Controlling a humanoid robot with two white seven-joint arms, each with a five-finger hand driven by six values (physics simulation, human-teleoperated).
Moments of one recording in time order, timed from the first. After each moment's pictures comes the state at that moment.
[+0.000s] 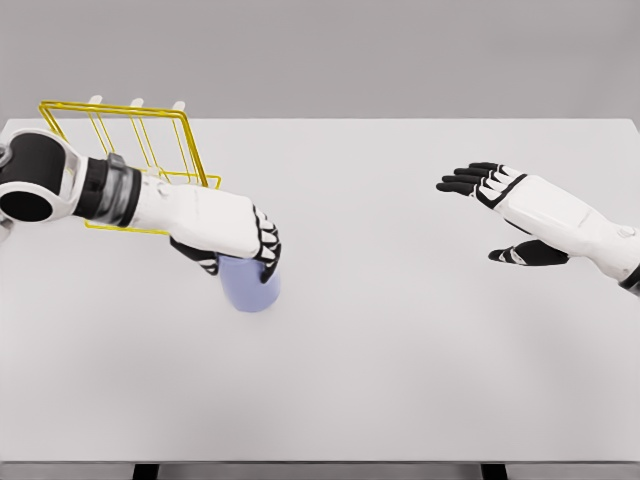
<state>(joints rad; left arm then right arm) -1.14 0.83 -1.25 -1.64 -0.19 -0.61 -0.61 -0.12 -0.57 -0.06 -1.75 0.32 -0.61 0.61</state>
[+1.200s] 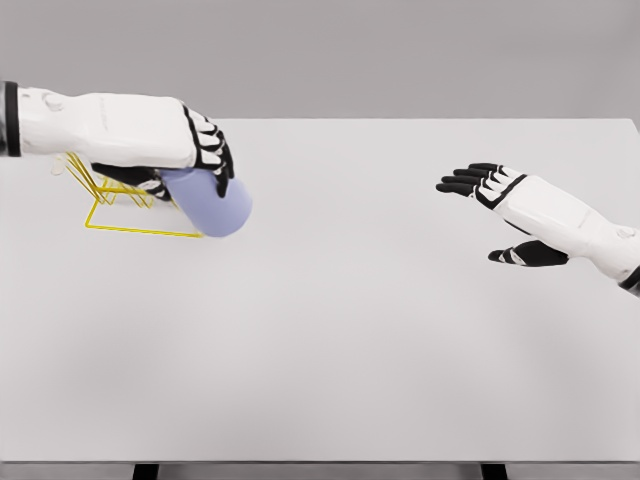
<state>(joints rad) -1.17 1.00 -1.02 -1.68 -0.05 -0.61 -0.61 -0.12 -0.57 -0.06 -1.75 0.32 -0.61 0.61</state>
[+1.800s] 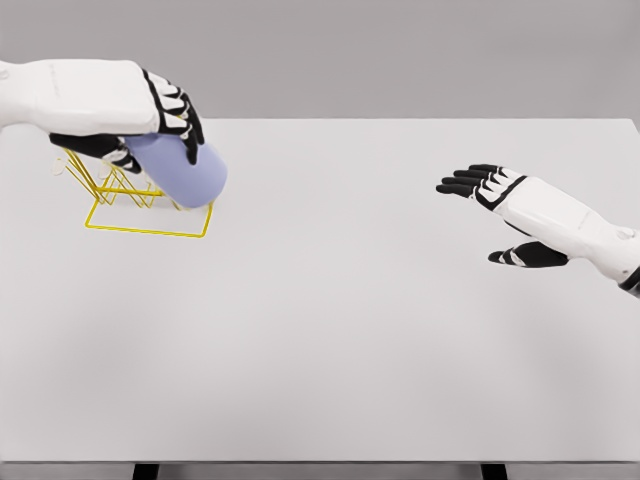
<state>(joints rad) -1.17 1.05 -0.96 -1.66 -0.02 -0.61 -0.61 -0.11 -0.57 -0.06 -1.75 0.32 -0.61 0.61</state>
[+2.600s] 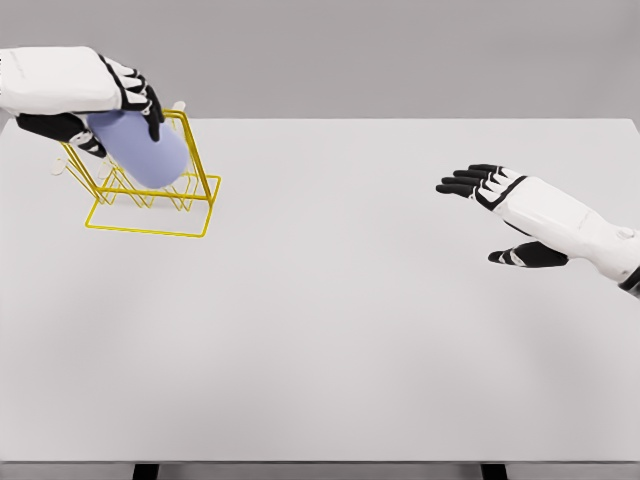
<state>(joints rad) -1.15 1.06 -0.95 -1.52 -0.04 -0.61 -0.61 -0.11 -0.57 -0.06 -1.75 0.32 -0.61 0.61</state>
